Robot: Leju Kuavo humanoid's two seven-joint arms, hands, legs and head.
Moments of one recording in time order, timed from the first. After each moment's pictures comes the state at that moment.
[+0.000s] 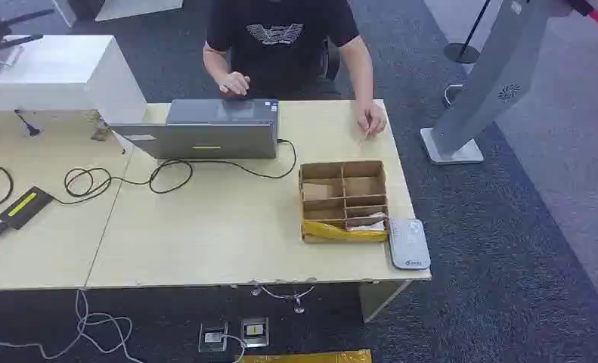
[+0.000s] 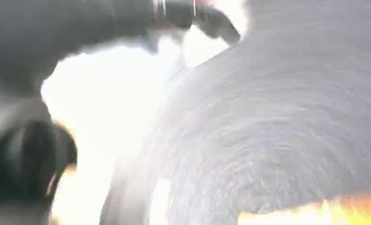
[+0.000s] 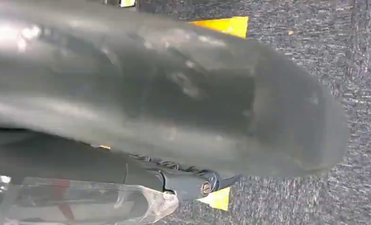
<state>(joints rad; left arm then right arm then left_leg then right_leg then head) -0.12 -0.06 -0.65 -0.20 0.44 0.70 0.55 -0.10 -0.05 -0.44 -0.18 -0.84 -0.51 -0.25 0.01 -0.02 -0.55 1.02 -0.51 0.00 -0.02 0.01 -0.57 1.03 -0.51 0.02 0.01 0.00</state>
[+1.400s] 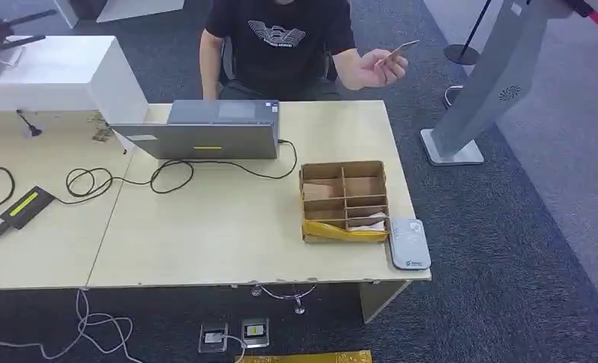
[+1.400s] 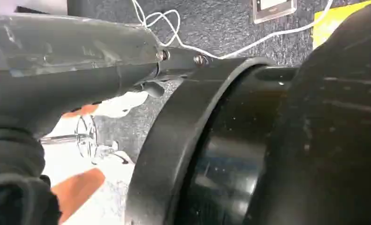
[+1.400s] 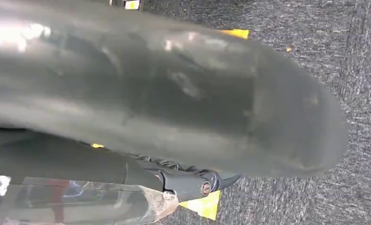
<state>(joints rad) -0.14 -0.02 -0.78 -0.21 -0.68 -0.10 0.20 -0.10 -0.07 -0.39 -0.18 -0.84 -0.46 -0.25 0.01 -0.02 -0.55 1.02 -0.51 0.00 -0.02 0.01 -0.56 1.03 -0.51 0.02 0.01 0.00</state>
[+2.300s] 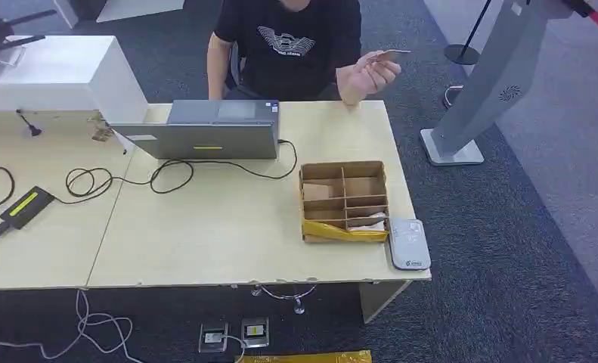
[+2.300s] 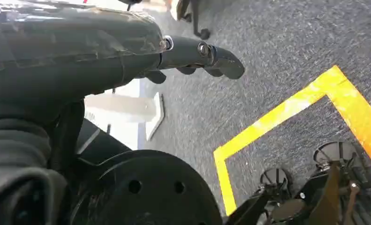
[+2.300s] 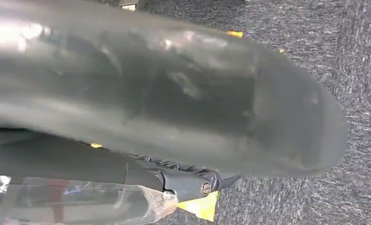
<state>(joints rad) -0.09 -0.14 0.18 -0.19 0.77 0.64 0.39 -0.10 -0.09 -0.39 -0.18 -0.86 -0.44 -0.24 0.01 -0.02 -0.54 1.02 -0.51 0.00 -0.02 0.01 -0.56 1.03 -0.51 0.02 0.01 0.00</state>
